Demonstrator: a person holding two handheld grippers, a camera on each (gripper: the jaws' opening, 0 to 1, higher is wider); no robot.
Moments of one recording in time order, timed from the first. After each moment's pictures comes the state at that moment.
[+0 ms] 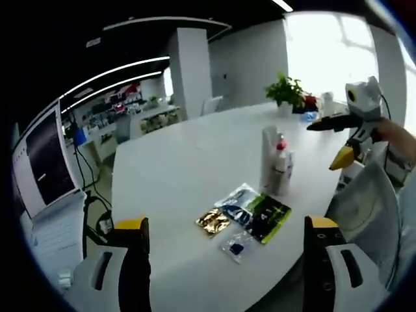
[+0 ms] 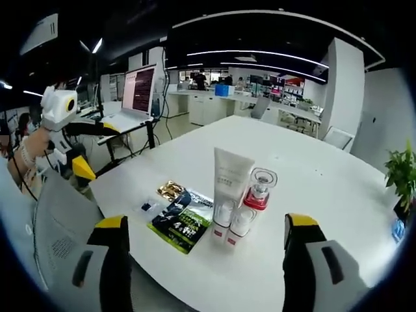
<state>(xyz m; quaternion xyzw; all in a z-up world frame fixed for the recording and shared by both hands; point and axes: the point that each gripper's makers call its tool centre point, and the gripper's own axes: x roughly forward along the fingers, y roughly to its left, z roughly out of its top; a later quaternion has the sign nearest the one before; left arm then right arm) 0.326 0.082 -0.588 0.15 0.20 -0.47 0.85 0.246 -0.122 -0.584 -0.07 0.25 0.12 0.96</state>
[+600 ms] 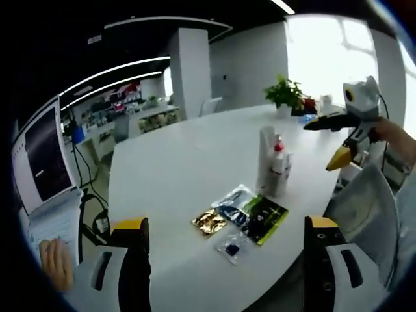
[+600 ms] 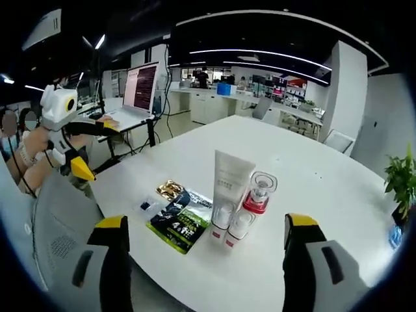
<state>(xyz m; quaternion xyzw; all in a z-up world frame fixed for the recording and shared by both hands) 0.320 0.077 -0.588 0.14 0.20 -0.48 0.84 0.247 -0.122 -0.582 -0.09 0.25 0.12 0.96</state>
